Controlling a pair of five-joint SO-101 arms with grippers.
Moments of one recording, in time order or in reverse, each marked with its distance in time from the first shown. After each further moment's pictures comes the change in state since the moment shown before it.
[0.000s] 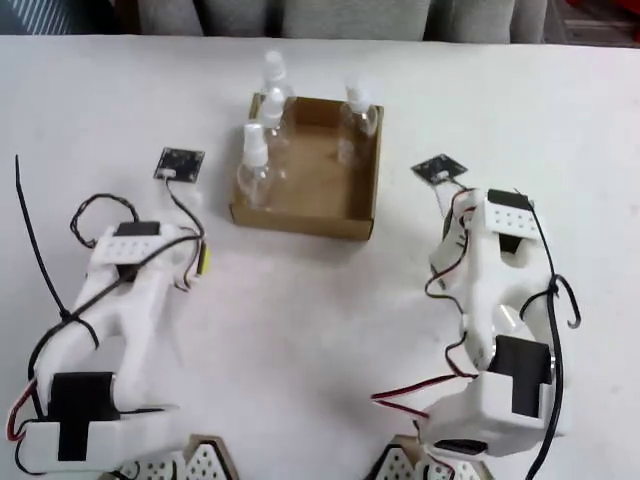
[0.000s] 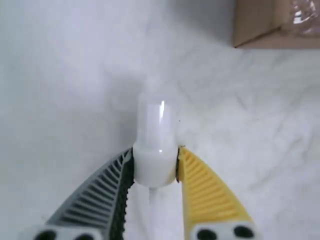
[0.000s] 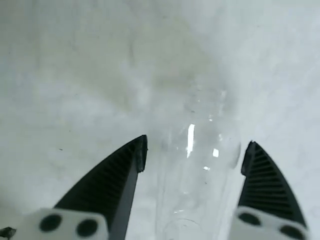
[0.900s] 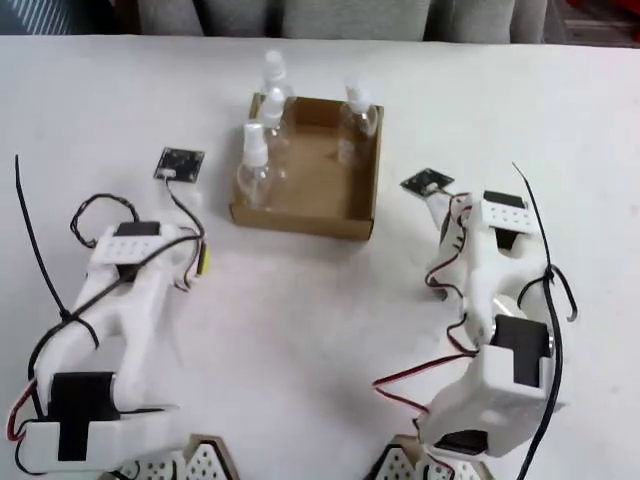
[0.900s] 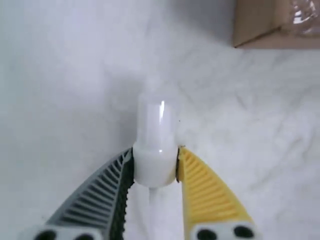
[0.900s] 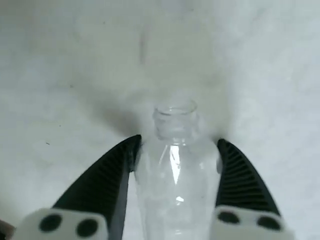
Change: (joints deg) left arm 0.0 0.0 0.0 0.0 0.0; right arm 0.2 7.6 -1.7 -1.0 7.3
